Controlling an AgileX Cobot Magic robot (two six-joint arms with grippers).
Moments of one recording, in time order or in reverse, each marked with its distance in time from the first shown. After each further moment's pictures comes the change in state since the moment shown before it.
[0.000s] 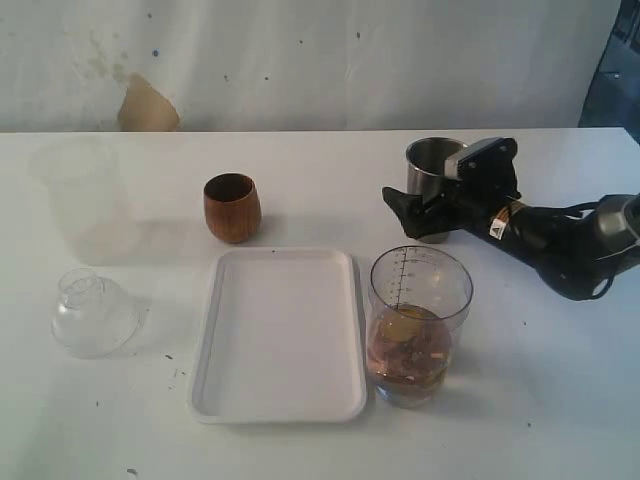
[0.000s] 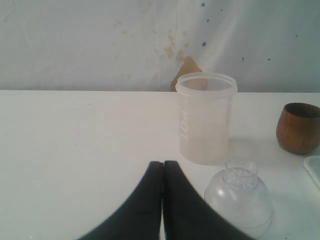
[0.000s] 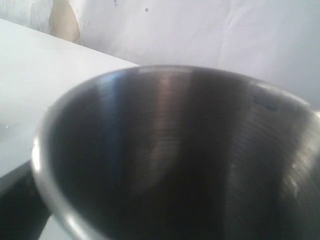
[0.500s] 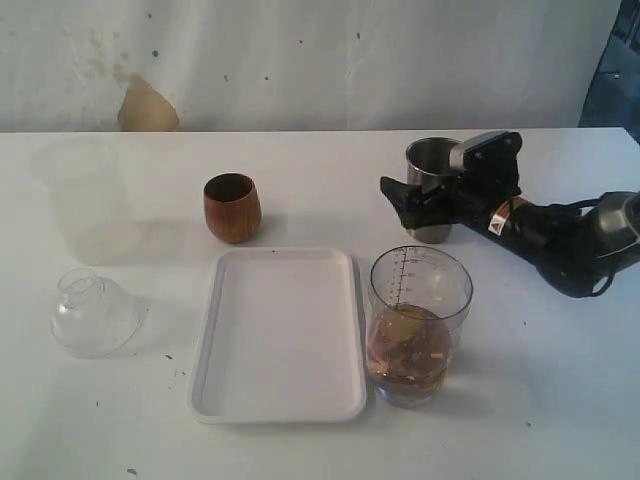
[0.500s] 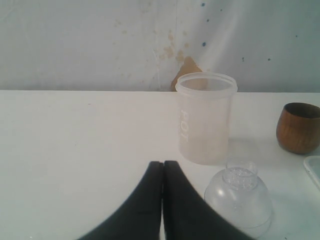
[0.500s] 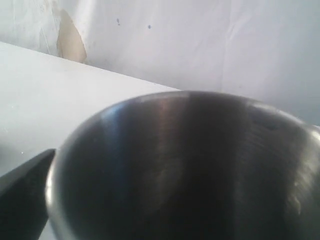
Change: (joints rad) left arm 0.000 0.000 0.000 0.000 0.000 0.000; right arm 0.002 -0.010 0.000 0.000 -0.031 0.098
